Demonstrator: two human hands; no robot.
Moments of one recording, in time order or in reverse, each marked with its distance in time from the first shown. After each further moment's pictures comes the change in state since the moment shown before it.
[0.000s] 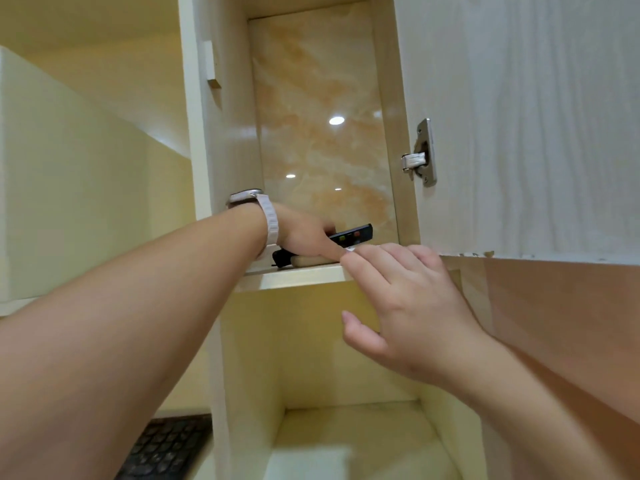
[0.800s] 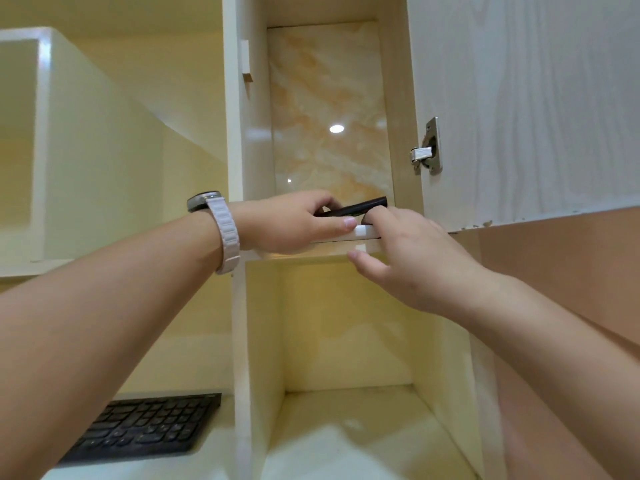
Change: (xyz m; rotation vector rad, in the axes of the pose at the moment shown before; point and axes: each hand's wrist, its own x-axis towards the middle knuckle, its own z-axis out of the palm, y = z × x) left_hand -0.084 -0.018 0.026 -0.289 0.391 0.289; right_hand 0.019 -0.010 -0.025 0.083 -0.025 0.114
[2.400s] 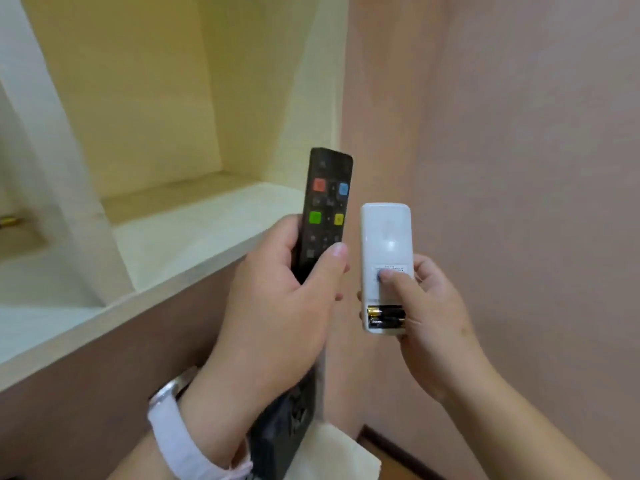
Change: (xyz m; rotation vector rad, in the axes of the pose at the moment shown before) left_hand -0.198 -0.005 0.249 -1.345 -0.112 0.177; right_hand -0.283 -0.162 0.047 0.593 0.493 1.441
